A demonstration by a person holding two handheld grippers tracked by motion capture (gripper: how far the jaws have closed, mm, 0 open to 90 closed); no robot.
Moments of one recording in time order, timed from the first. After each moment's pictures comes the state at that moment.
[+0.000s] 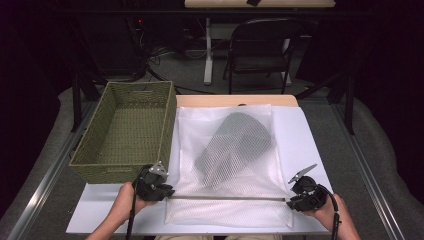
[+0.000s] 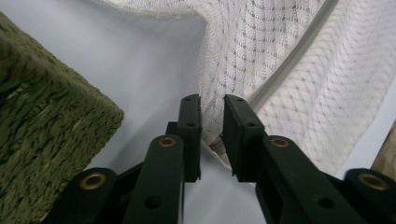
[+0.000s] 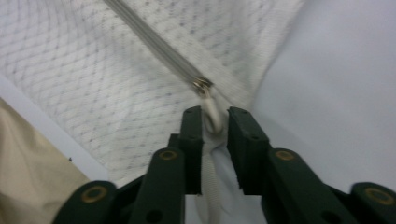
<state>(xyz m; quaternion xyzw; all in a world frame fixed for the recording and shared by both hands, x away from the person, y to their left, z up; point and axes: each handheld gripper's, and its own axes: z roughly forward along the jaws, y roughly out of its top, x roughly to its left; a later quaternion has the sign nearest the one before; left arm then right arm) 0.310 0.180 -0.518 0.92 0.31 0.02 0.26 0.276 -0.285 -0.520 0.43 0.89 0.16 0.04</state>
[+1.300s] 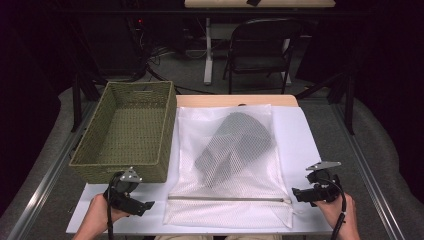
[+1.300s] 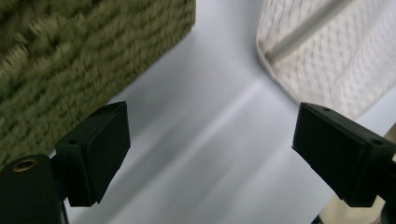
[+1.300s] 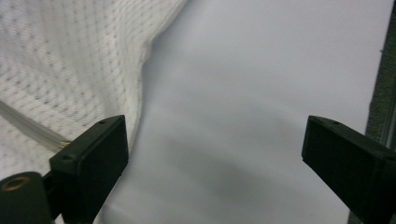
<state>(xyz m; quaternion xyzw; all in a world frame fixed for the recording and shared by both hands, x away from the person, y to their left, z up) 0.279 0.242 -0.513 0.90 0.37 0.07 0.24 0.283 -0.317 -0.517 0.53 0.80 0.21 0.19</state>
